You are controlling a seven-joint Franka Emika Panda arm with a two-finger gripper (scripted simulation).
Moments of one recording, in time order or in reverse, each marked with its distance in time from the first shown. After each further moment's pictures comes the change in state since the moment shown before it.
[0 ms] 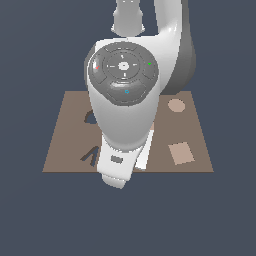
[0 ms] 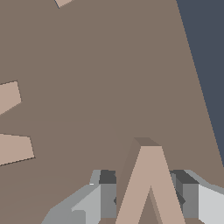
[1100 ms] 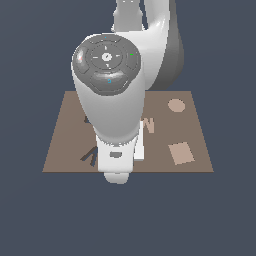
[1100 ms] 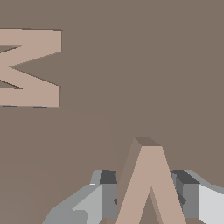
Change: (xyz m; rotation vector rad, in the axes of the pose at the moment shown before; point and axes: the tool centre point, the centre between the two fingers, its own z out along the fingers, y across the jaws) arm -0.019 -0.006 -0.002 0.000 0.000 -0.254
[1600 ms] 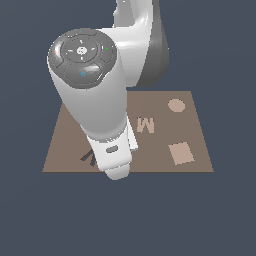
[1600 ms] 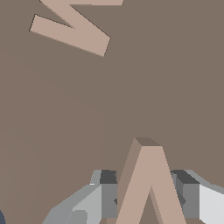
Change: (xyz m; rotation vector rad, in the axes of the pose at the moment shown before) arm -0.025 -0.006 -0.002 0.000 0.000 -0.312
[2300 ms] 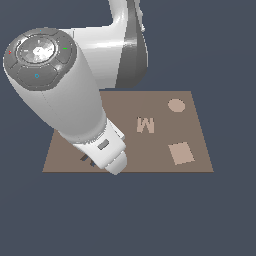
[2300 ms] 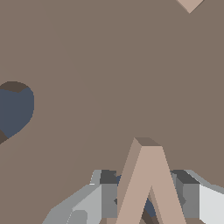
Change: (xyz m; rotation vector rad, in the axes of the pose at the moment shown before) arm -0.039 -0.005 -0.003 0.000 0.000 -0.473
